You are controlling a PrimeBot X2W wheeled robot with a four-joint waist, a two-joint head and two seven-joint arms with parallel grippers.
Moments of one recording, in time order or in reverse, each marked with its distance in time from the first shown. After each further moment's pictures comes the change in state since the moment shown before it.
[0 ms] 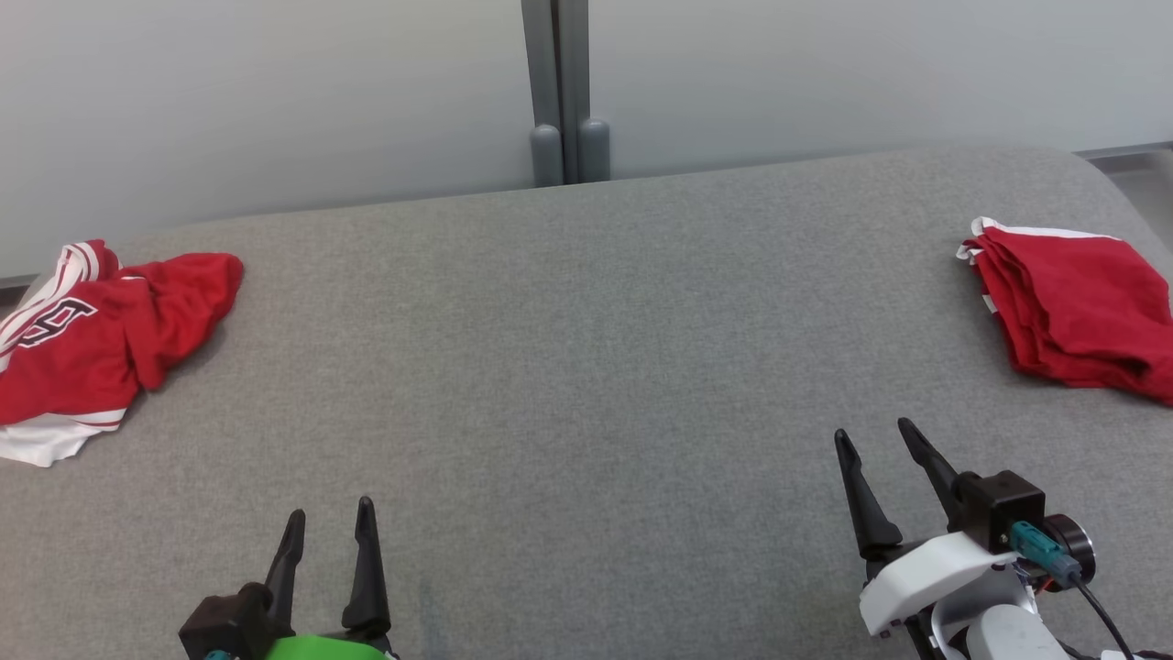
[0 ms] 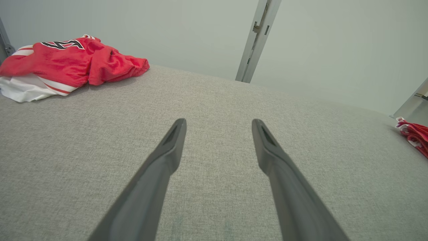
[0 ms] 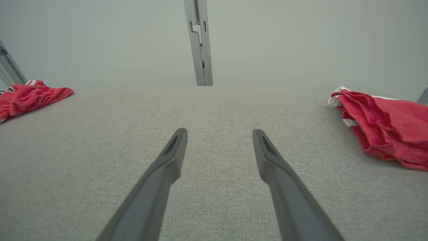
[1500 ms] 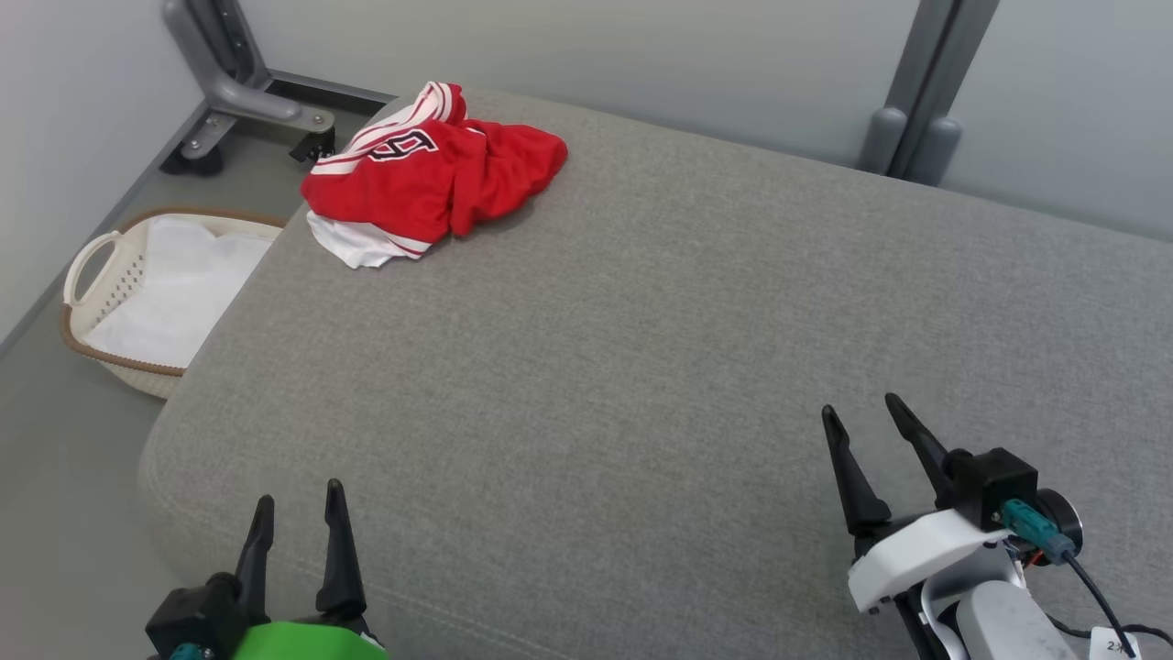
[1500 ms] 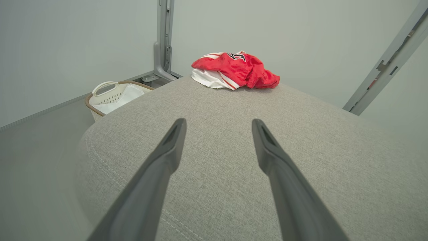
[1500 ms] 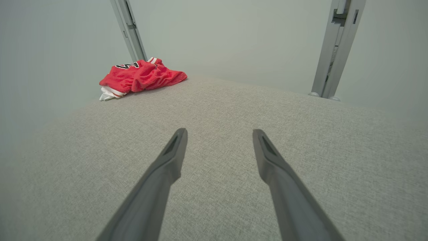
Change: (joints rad) left arm -0.011 0.000 0.039 -0.028 -0.014 0.018 0.000; right arm -0.036 0.002 0.024 -0.003 0.018 0.000 0.000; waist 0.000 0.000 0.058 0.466
